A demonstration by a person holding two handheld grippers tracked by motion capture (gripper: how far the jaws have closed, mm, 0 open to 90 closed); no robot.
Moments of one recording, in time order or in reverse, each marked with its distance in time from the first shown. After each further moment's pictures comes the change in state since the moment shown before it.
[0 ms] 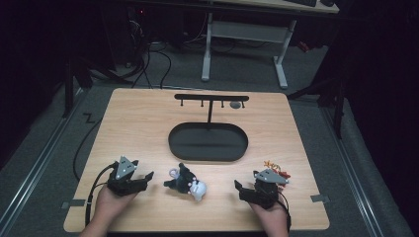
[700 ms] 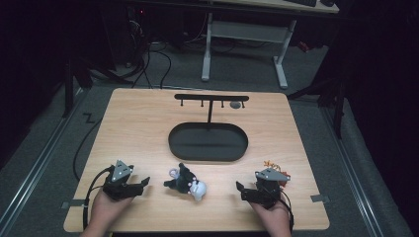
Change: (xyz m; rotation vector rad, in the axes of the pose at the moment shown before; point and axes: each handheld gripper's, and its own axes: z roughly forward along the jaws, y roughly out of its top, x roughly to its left) left arm 0.007 -0.016 -0.002 0.052 0.008 -0.018; right arm -0.006 0.003 -0.003 0.058 0.014 -0.001
